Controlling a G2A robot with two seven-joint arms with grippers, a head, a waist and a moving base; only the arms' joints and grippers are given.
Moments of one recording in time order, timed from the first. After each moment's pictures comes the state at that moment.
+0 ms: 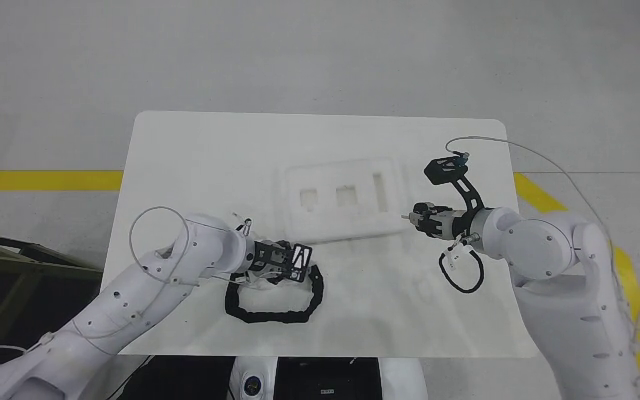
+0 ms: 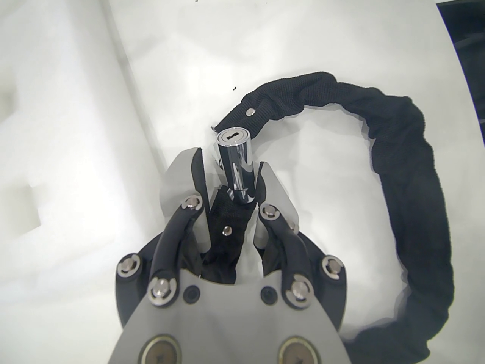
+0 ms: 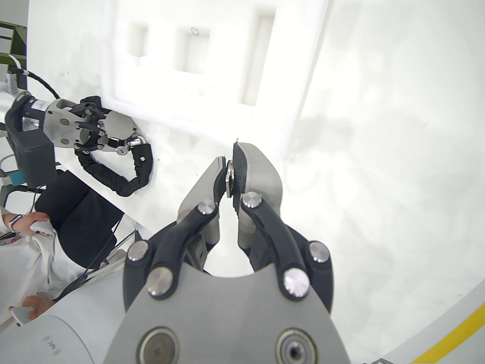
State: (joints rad) left arm 0.90 -0.85 -0.73 -1.65 1.56 -1.01 -0.13; right arm -1.17 -1.08 1.41 -2.00 -0.66 0.11 1.34
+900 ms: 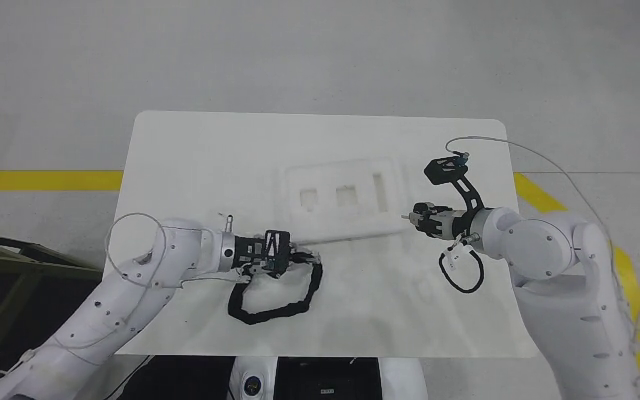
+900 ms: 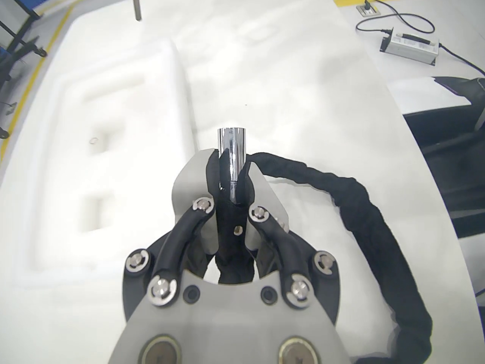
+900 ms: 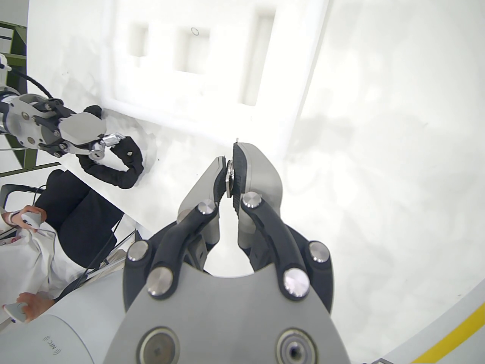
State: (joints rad) left arm 1.04 -0.81 -0.90 -1.64 1.63 -0.90 0.36; right arm -1.18 -1.08 1.40 -2.00 -0.65 0.10 1.32
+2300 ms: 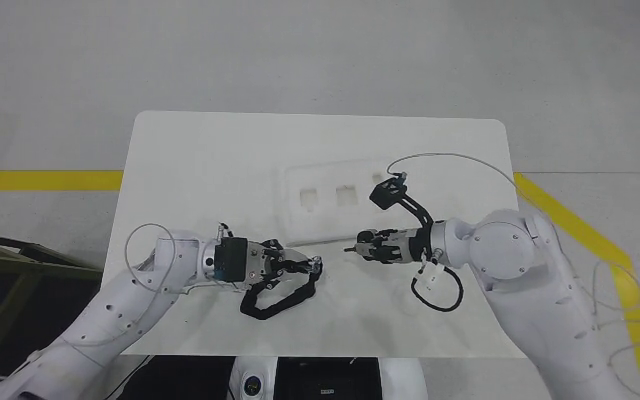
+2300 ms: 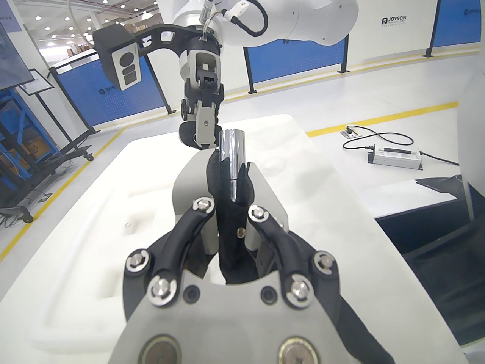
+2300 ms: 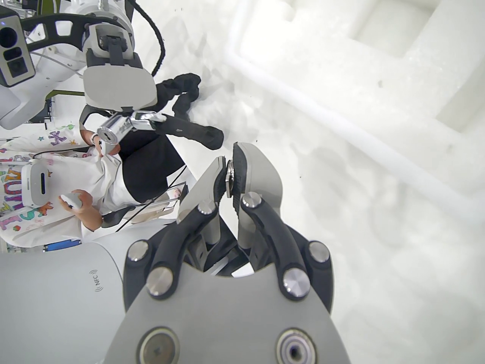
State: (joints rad) left arm 1.02 -0.82 -0.82 -1.49 1.74 -0.78 1.03; right arm -1.08 -1.08 1.19 -1.92 -0.32 -0.01 1.30
